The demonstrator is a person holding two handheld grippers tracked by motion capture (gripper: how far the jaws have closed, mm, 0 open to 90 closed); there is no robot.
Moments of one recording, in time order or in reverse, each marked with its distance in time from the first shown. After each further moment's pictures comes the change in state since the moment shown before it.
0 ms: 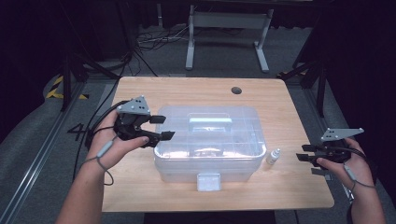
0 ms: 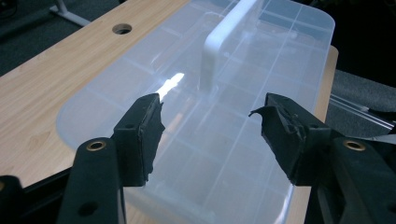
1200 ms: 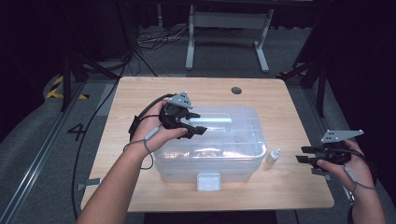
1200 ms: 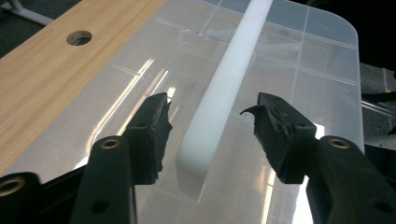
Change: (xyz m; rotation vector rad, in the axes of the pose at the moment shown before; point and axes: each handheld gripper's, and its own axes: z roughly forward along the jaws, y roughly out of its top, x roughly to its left) left arm -0.001 0.038 0.085 0.087 -0.100 0.086; right arm 0.001 -0.005 0.001 -0.002 0.022 0.001
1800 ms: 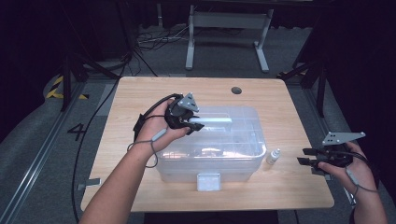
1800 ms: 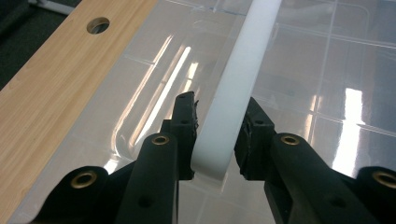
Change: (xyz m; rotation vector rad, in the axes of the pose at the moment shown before) left arm -0.005 0.010 0.001 0.135 0.108 0.100; right arm 0.004 -0.004 -0.004 0.006 -0.012 -0.004
